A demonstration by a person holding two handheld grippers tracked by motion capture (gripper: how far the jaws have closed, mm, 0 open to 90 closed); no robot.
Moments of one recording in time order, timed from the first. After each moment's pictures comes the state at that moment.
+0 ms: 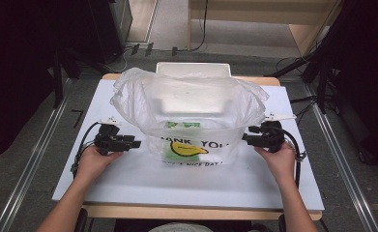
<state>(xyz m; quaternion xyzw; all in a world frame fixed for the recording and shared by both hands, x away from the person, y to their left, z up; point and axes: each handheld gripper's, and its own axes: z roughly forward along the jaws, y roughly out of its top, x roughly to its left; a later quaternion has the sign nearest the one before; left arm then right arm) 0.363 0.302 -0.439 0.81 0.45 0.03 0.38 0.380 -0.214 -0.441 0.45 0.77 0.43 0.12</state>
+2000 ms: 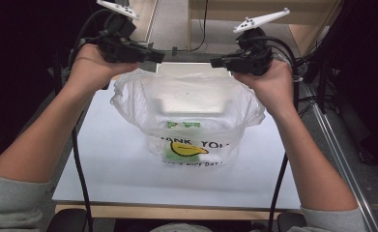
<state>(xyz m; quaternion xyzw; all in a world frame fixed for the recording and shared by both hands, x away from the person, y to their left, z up) 0.409 0.182 -0.150 0.86 0.26 0.10 0.42 0.410 -0.108 -0.184 0.28 0.82 0.48 0.13</state>
